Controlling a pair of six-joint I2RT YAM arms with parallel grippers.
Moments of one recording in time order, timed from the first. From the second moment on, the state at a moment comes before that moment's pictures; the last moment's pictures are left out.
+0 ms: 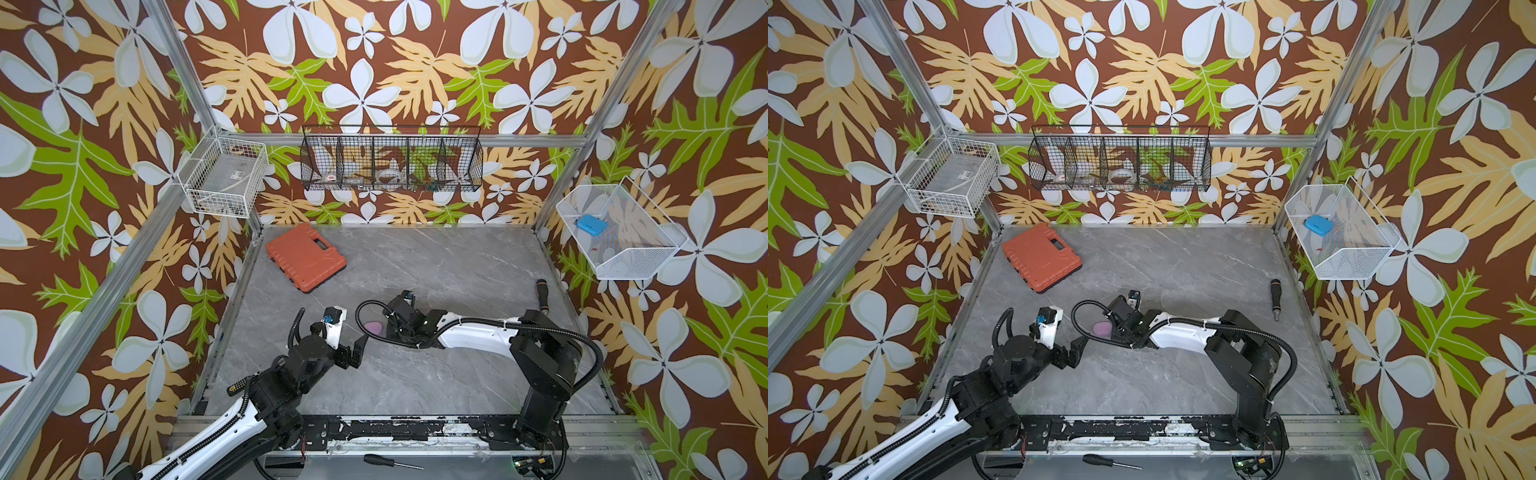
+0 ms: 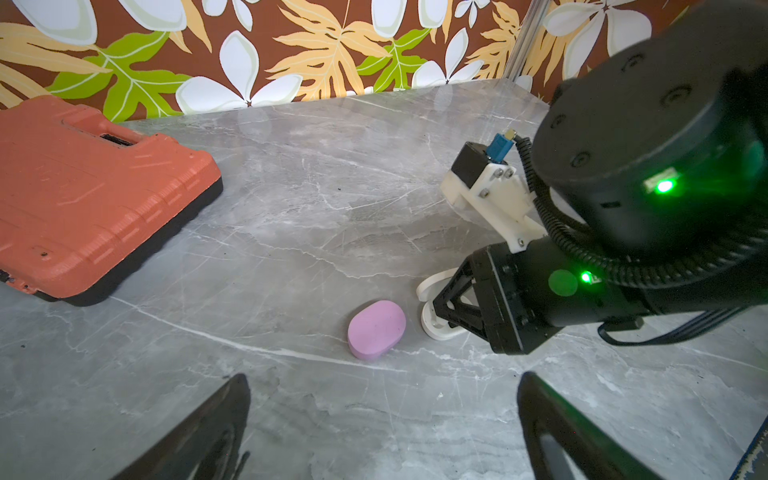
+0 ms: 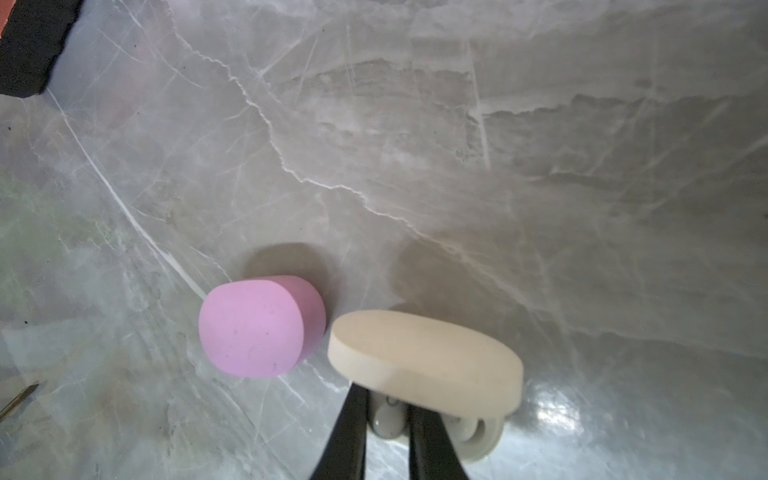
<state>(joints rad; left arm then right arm) -0.79 0.52 0.38 -0.27 -0.26 -0.26 0.94 1.81 1.09 -0.31 0.18 0.97</state>
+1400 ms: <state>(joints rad) -0.78 0.52 0.38 -0.27 -0.26 -0.26 0.94 1.83 1.09 -0.29 0.18 0.97</state>
